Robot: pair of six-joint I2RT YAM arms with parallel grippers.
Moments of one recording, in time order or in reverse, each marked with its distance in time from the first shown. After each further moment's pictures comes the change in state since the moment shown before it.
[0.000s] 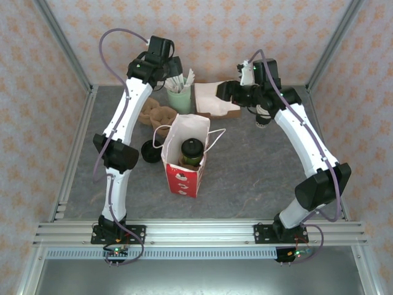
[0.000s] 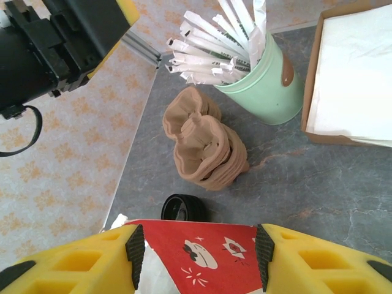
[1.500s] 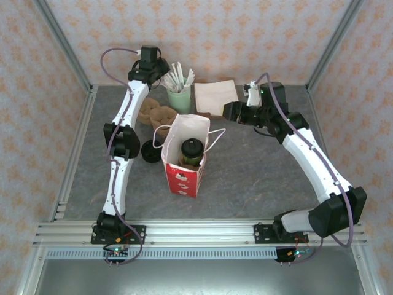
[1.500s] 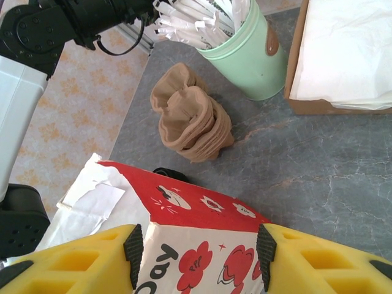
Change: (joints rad) left arm 0.174 0.360 0.110 0.390 0.219 -0.206; right arm -0.002 -0.257 -0.394 0.152 0.014 -0.026
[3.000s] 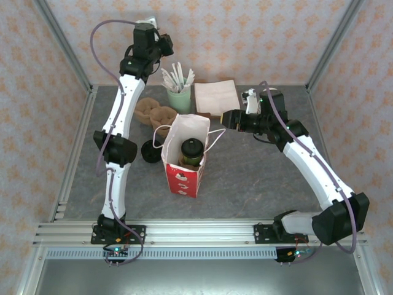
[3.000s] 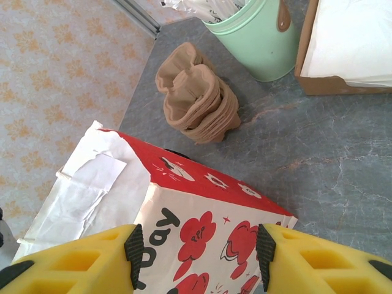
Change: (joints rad) left arm -0.072 -0.259 0.013 0.003 0.022 0.253; right arm 0.021 -0.066 -0.103 0.035 -0.023 -0.003
